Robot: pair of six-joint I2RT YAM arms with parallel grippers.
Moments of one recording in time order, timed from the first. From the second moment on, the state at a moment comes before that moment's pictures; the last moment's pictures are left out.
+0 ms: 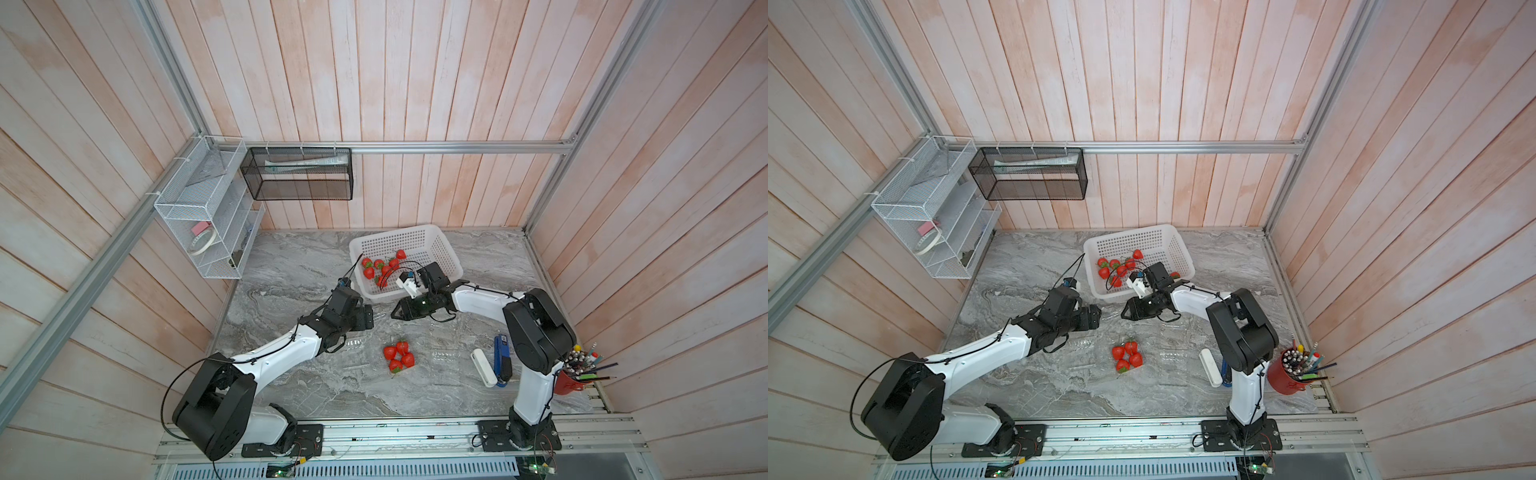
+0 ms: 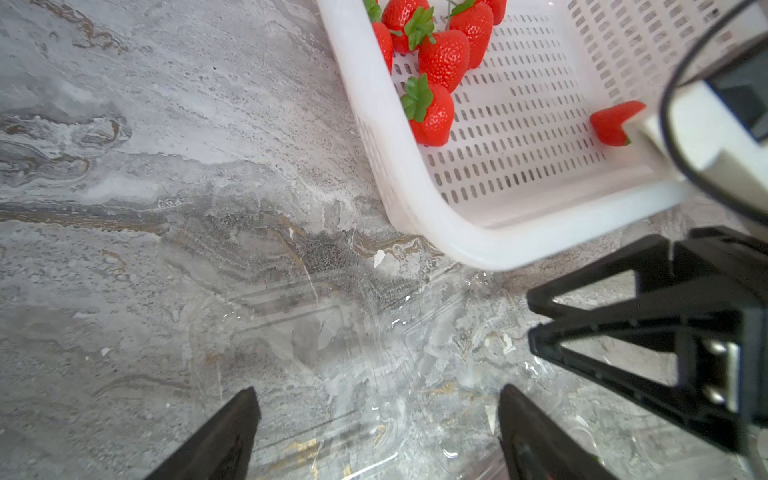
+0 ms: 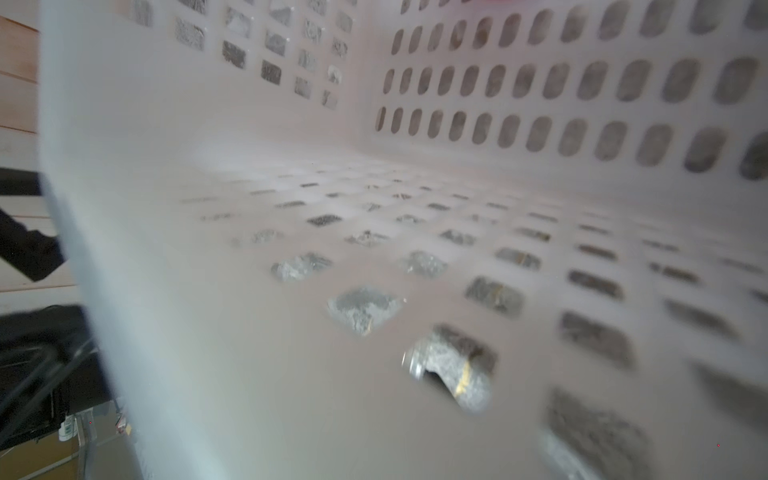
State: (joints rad) left arm -0.58 1.39 0.75 -0.18 -0.10 -0.53; right arm 0.58 1.86 1.14 -0.30 -0.57 0.29
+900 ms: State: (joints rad) left arm -0.45 1.71 1.02 0.02 0.01 -0.46; right arm 0.57 1.76 0.94 -0.21 -0.55 0.36
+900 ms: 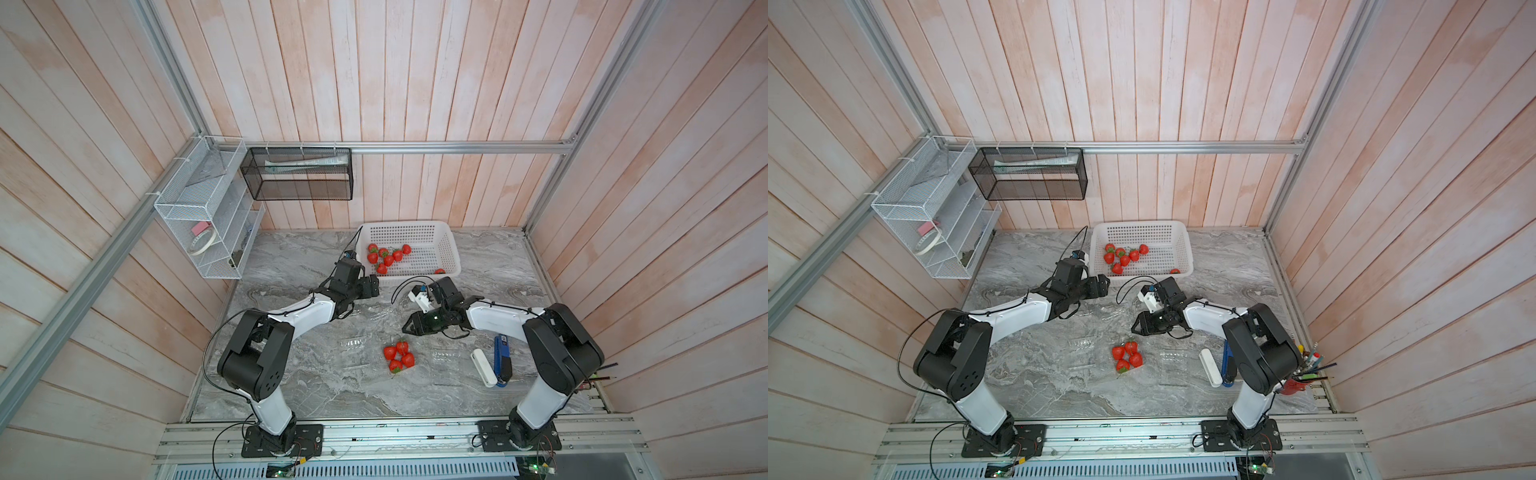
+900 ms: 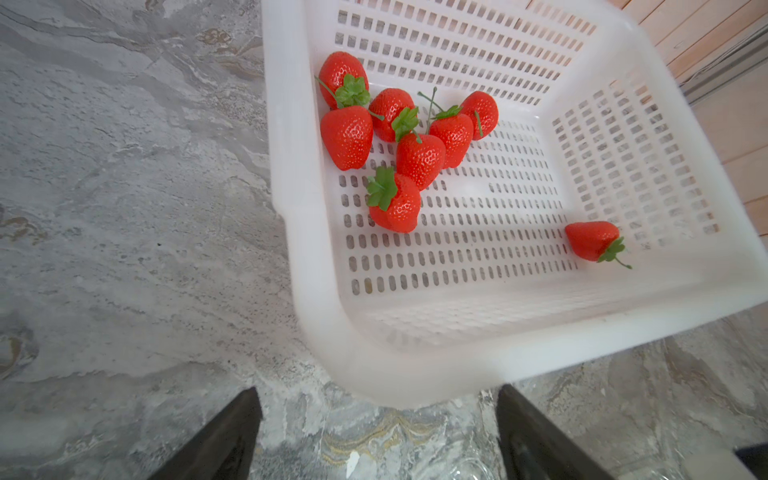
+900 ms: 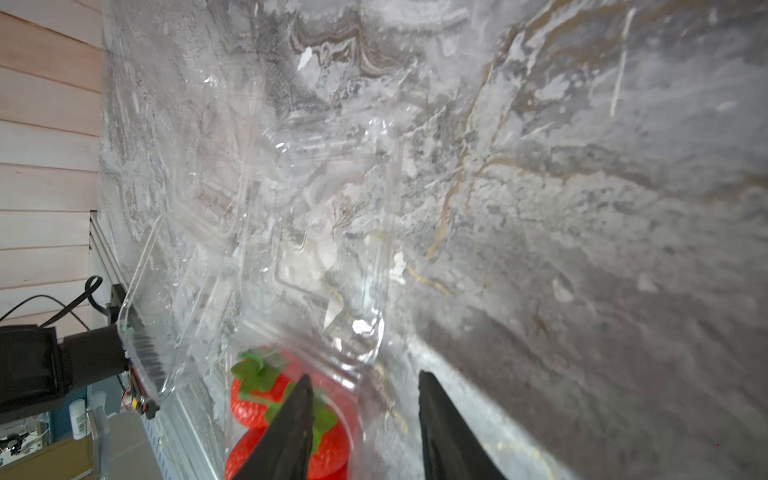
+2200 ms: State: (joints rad) left arm -0.47 1.39 0.72 -0.04 0.11 -0.57; right arm 0.53 1.89 0.90 0.13 -0.58 0.42
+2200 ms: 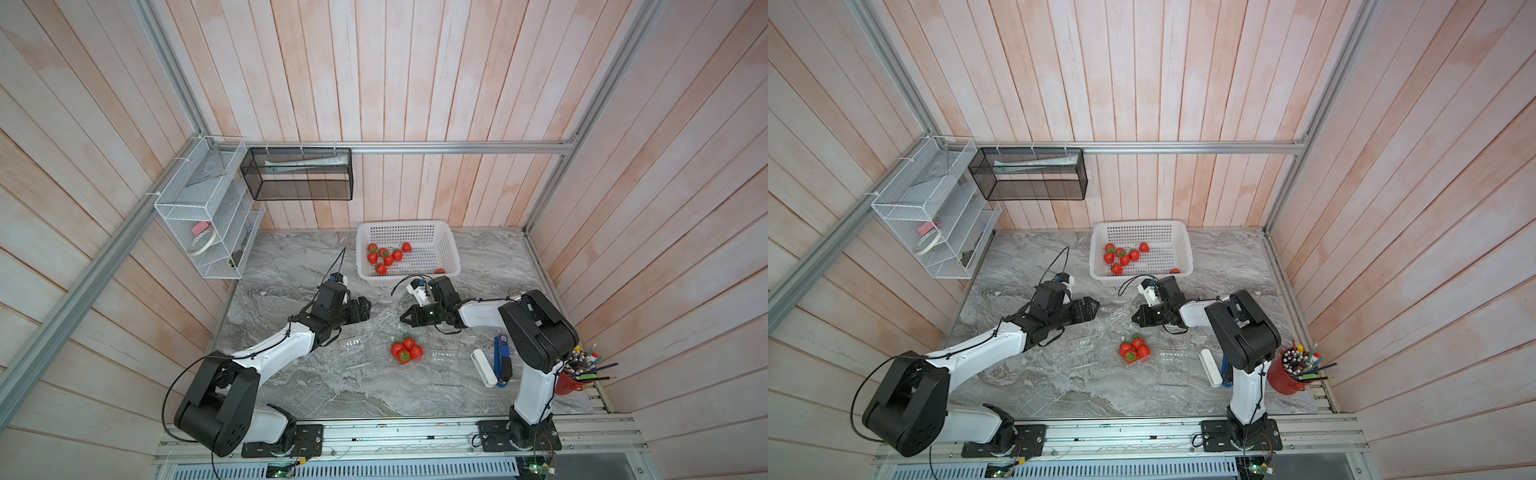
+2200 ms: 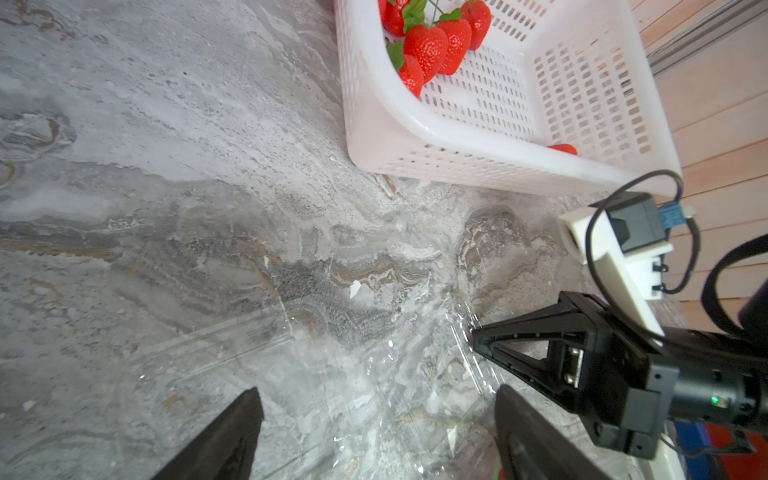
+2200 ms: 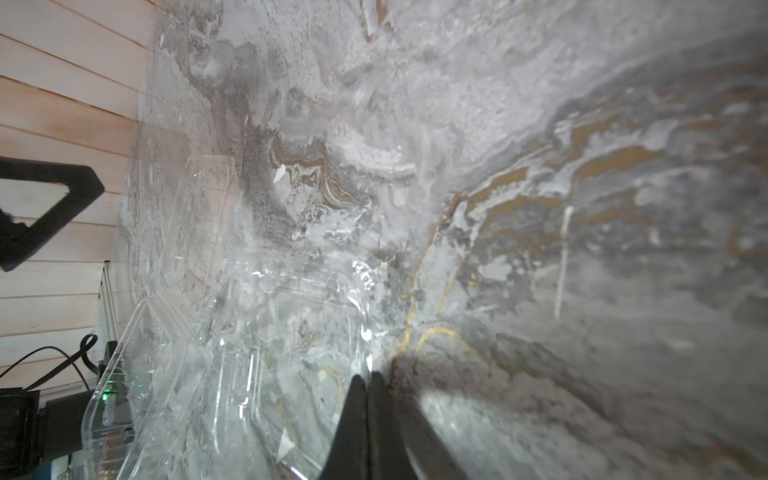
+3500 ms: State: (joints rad) left arm -0.52 1.59 0.75 0.23 0.30 -0.70; right arm 0.48 1.77 0.71 0.46 -0.66 0.55
